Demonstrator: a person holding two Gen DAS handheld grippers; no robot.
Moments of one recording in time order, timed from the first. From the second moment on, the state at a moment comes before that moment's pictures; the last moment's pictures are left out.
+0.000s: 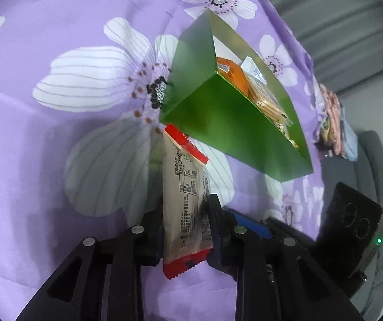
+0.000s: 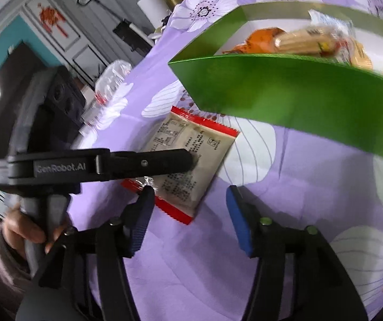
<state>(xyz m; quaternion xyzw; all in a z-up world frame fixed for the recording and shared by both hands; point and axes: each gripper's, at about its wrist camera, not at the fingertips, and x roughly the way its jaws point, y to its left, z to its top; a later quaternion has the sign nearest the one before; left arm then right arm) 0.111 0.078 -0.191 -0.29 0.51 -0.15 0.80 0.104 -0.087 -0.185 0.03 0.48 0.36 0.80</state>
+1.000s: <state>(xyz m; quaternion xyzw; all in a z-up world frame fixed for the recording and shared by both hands) 0.101 0.085 -0.181 -0.25 0.48 -0.14 0.83 0.101 -0.084 -0.176 0.00 0.44 0.34 0.83</state>
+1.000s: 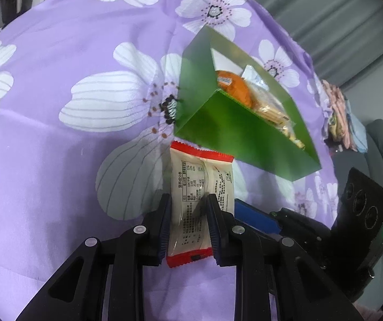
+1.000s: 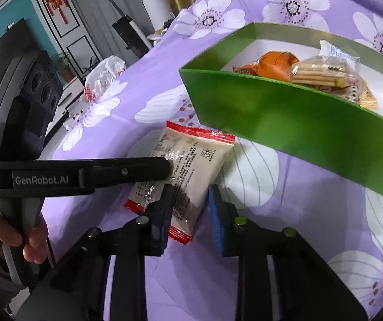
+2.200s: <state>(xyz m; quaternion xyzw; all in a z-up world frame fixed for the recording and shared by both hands) 0.225 -0.044 -0.089 -0.14 0.43 -0.22 0.86 0.193 -0.193 -0.106 0.05 0.36 0.23 0.90</state>
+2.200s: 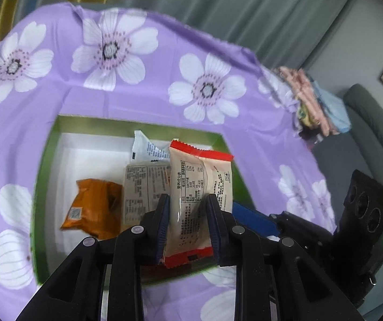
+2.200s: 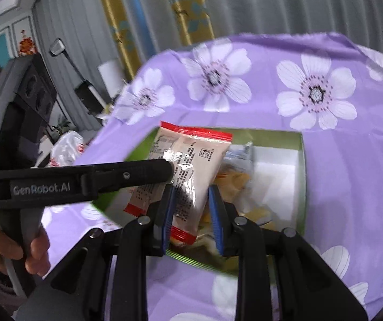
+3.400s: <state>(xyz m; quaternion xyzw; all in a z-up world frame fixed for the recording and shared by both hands) 0.104 -0.011 0.044 -0.05 0.37 -0.07 0.93 0.087 -0.196 0.028 -0.02 0.32 0.18 0.93</state>
